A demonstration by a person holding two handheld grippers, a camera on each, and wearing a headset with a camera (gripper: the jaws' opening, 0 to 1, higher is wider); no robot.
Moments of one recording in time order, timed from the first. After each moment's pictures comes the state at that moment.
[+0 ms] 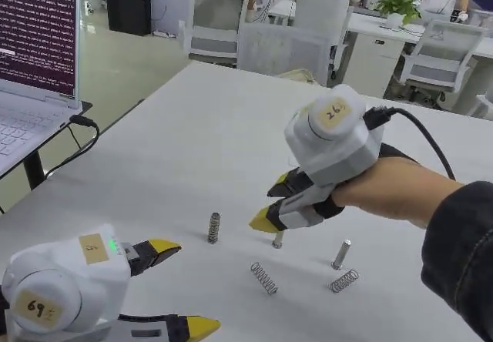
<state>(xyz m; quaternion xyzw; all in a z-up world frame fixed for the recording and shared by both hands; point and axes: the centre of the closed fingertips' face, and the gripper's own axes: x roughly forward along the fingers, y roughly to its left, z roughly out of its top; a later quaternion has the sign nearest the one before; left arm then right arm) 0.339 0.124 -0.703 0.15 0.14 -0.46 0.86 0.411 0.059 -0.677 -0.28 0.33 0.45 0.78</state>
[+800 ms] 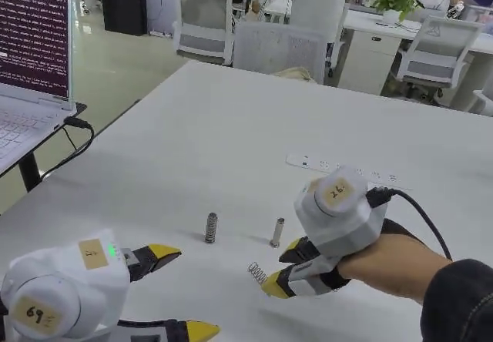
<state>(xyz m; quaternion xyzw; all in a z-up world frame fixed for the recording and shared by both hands) 0.337 0.122 -0.708 0.15 0.14 -0.47 0.86 0.382 0.035 -0.757 -0.23 0.40 0.43 0.78</state>
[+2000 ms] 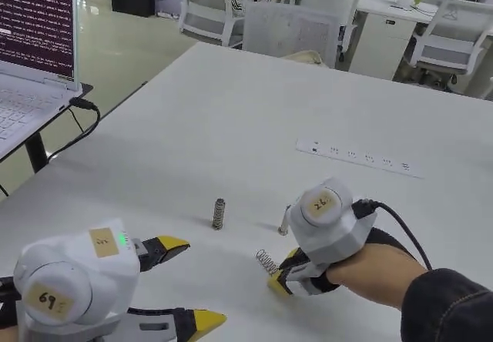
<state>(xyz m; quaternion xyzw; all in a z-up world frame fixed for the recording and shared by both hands) 0.340 0.120 -0.719 0.14 0.16 -0.47 0.86 0.391 0.031 -0.796 -0.24 0.42 0.40 0.78</state>
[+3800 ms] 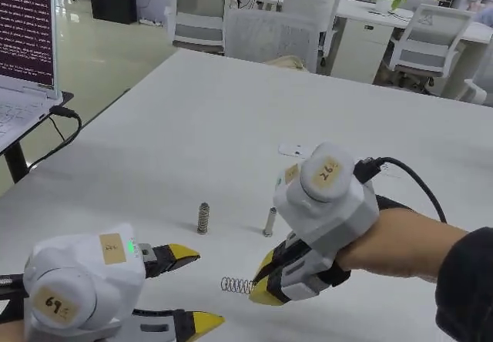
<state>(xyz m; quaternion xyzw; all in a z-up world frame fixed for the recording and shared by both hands) 0.331 0.095 -0.717 0.18 0.13 -0.52 0.82 0.318 0.066 -0.721 -0.27 0.41 0.54 0.68</state>
